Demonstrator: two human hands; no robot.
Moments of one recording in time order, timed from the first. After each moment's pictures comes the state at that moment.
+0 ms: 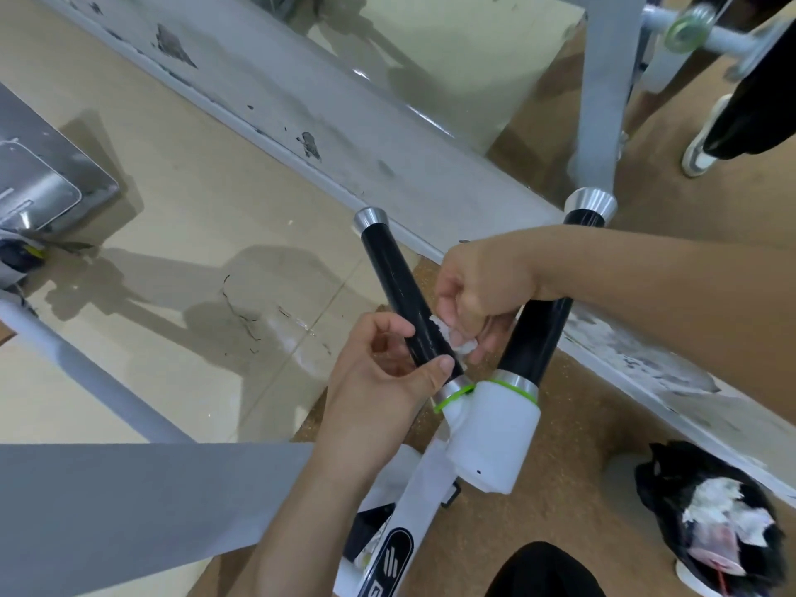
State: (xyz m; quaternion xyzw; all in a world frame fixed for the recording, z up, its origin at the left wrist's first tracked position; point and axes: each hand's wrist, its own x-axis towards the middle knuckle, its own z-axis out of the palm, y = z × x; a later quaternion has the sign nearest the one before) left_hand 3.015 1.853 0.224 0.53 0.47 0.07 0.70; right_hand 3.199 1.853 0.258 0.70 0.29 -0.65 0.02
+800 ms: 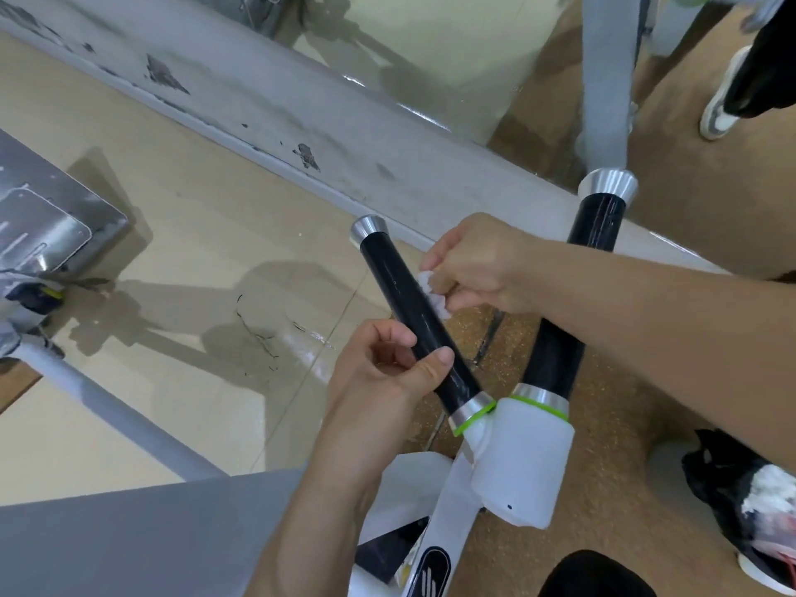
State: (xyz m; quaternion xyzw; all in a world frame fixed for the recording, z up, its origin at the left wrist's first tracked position) left_hand 3.023 1.872 0.215 0.51 0.45 0.06 0.73; right_hand 3.192 1.856 0.222 0.78 0.10 -0.55 -0.29
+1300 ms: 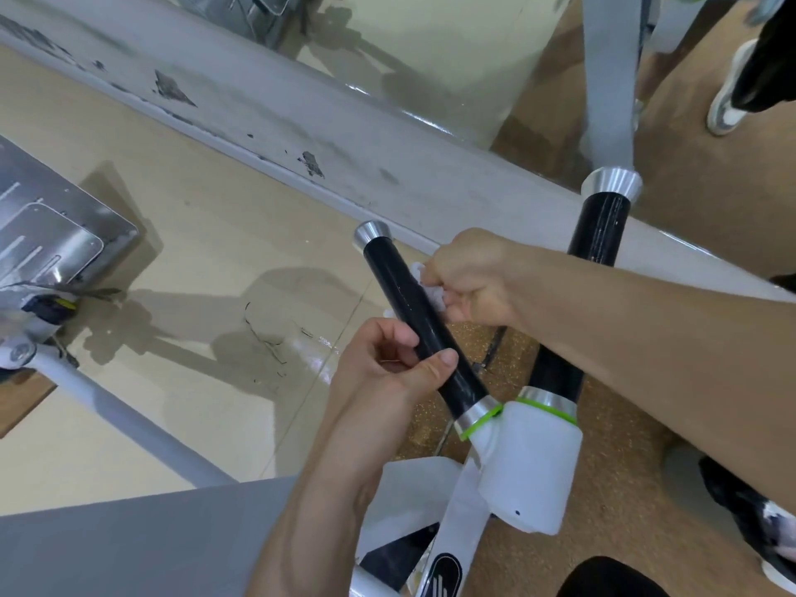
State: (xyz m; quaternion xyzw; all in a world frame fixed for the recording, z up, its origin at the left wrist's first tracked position) left_hand 3.023 1.878 0.211 0.51 0.44 0.04 0.74; right_hand 3.181 1.867 0.214 0.71 -0.06 -0.60 -0.37
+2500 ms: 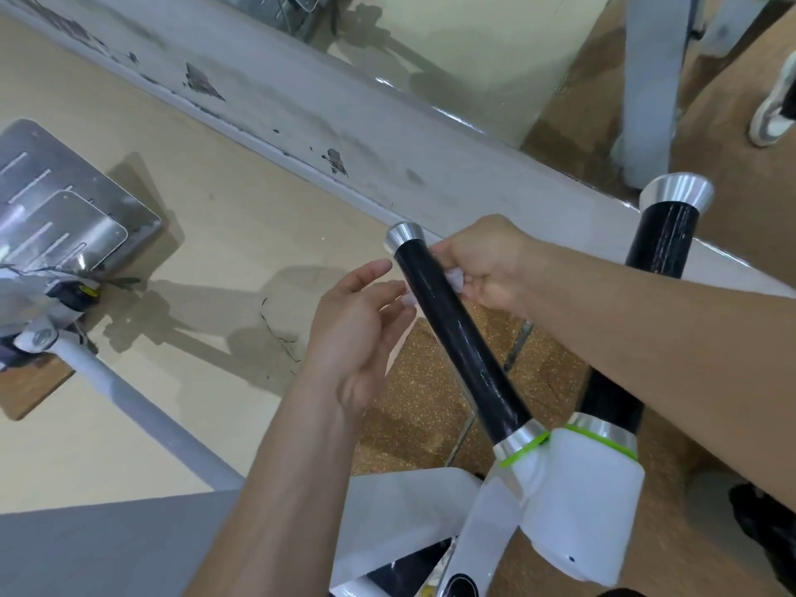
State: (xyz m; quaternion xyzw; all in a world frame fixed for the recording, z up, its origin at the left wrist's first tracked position) left_hand 3.053 1.941 0.183 0.29 0.51 0.12 0.80; right_hand 3.185 1.897 0.186 0.74 -0.05 -0.52 -0.42
